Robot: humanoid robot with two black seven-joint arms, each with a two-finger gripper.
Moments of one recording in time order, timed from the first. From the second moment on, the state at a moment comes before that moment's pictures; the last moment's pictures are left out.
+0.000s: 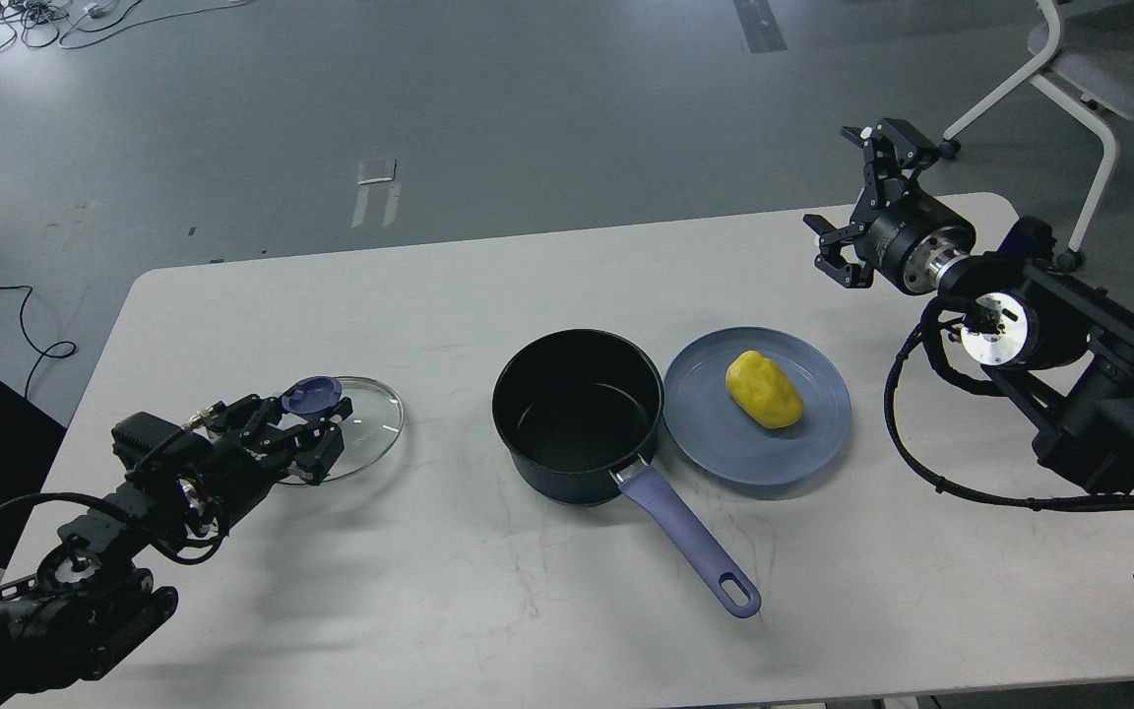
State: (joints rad) left arm -0.57 0.52 -0.25 -0.68 1.69 0.49 -0.49; right arm 0.70 -0.28 0.85 0.79 -0.28 0.09 0.08
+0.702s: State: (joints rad) left arm -0.57 0.49 -0.25 -0.68 1.58 0.49 -0.49; right arm 0.70 -0.28 0.85 0.79 -0.28 0.09 0.08
